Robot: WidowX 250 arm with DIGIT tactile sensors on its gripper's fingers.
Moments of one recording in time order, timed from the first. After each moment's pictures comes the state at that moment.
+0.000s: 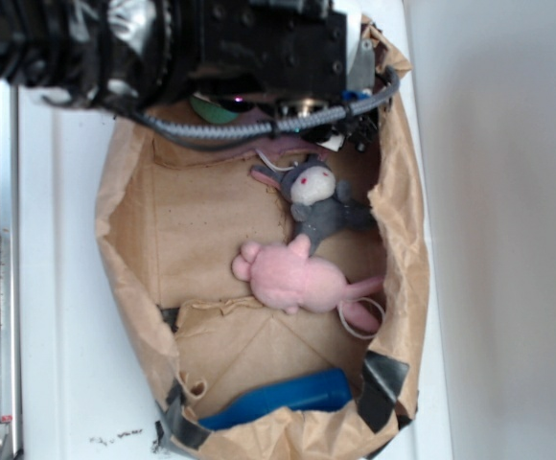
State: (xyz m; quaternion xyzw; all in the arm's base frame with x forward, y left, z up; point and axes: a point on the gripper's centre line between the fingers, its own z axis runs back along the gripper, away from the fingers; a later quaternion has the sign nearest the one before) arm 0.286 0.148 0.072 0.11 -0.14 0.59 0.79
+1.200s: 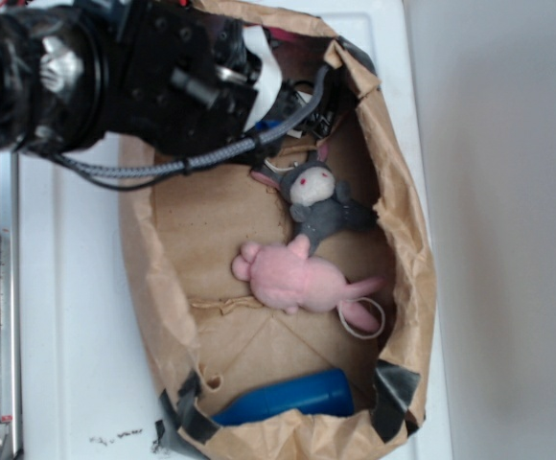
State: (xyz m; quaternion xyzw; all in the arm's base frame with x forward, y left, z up) arm 0.270 0.146 0.046 0.13 -0.25 0.58 0.76
